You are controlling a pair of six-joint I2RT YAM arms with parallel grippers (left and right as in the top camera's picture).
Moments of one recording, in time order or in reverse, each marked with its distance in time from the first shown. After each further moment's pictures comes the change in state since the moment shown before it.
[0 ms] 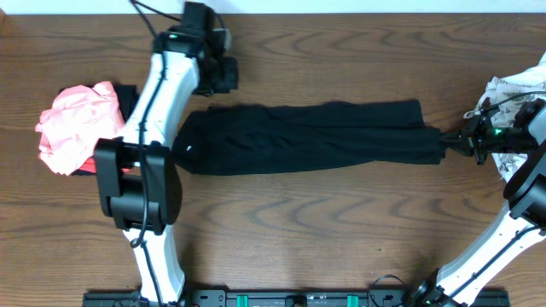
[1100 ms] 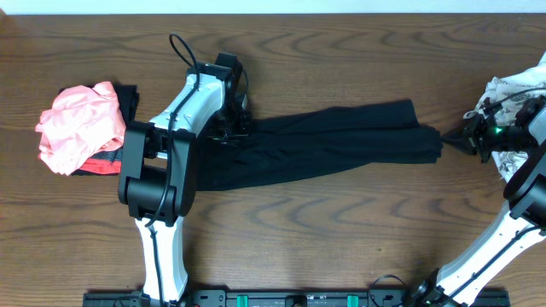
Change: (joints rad) left arm -0.063 0.089 -0.214 -0.133 -0.011 -0.047; right arm -0.001 0.000 0.003 0.103 0.076 -0.009
